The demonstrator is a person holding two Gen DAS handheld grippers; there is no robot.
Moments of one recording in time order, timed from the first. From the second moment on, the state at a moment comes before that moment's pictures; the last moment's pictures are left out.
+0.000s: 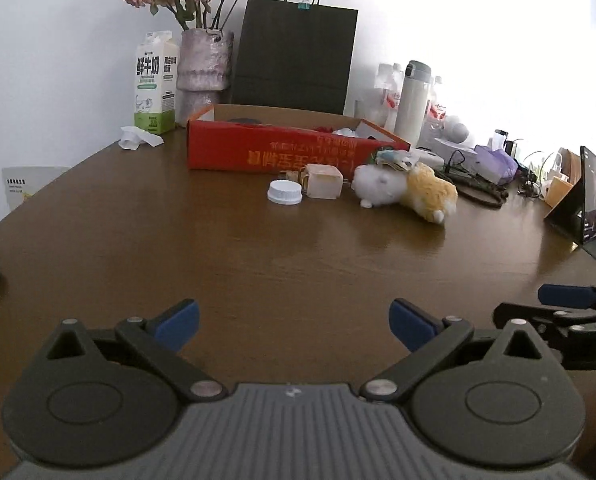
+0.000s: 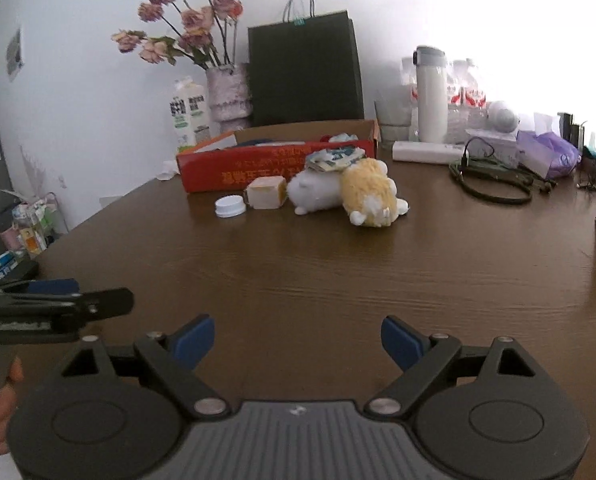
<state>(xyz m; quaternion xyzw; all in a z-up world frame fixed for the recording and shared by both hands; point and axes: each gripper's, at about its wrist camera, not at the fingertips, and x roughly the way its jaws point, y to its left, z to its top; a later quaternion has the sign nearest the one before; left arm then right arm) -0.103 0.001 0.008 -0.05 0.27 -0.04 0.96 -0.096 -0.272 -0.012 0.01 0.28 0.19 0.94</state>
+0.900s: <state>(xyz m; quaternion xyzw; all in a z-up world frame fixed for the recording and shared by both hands) -0.040 0.004 0.013 0.00 0.29 -0.03 0.96 -0.039 -0.243 -0.002 -0.01 0.30 0.16 0.94</state>
